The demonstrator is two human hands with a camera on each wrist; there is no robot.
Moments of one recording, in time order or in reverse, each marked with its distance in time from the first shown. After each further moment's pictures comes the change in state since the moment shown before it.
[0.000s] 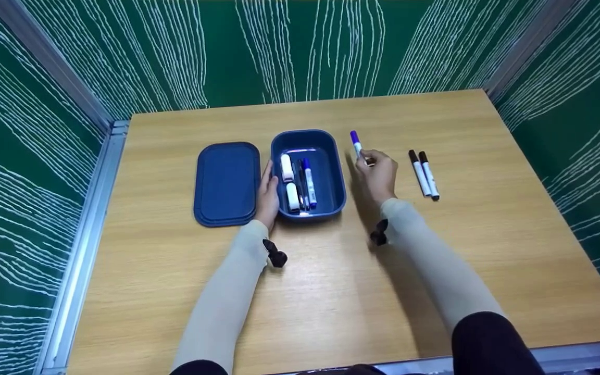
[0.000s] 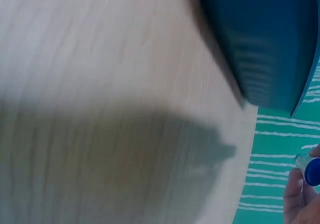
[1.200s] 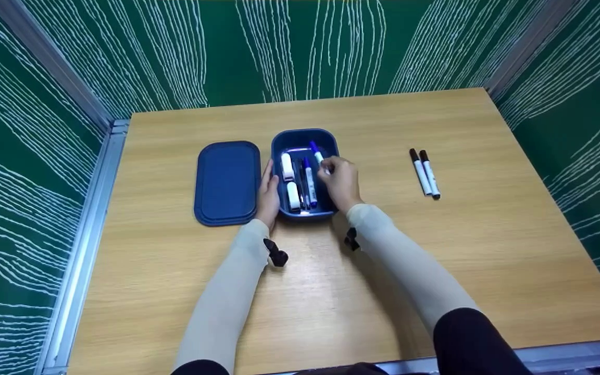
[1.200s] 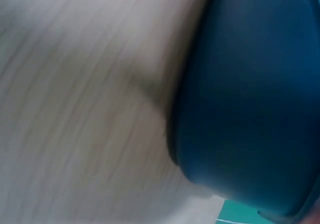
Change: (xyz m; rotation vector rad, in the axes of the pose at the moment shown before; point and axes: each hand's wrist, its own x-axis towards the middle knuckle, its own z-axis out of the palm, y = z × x) left_hand 0.002 -0.003 -0.001 0.014 -0.008 0.044; right_hand -0.033 -0.039 0.058 -0.109 -0.098 -0.207
